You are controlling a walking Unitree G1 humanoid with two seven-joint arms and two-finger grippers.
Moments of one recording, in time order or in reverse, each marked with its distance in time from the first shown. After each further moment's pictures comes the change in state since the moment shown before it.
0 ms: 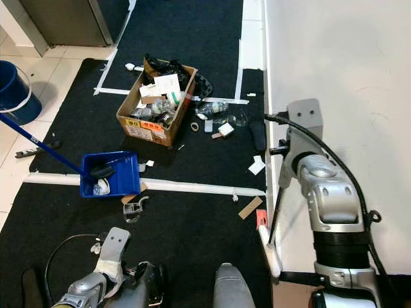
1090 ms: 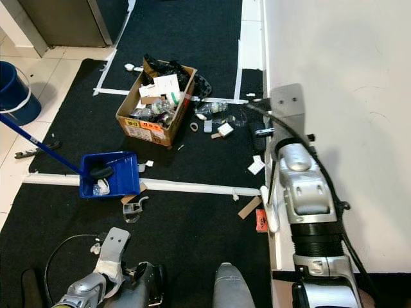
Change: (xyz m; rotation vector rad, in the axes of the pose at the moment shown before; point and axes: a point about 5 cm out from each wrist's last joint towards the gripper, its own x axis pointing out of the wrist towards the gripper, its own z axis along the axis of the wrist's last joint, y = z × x) left arm -0.001 0.002 -0.001 0.002 -0.003 0.005; right arm 0.011 0.010 0.026 -0.074 -0.238 -0.110
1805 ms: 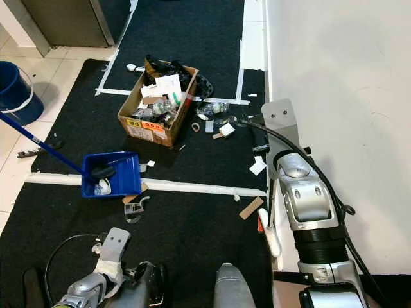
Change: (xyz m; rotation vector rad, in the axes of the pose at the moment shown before) left arm 0.000 -0.001 -0.001 -0.002 0.000 -0.003; right arm -0.008 0.013 -0.020 -0.078 0.166 0.095
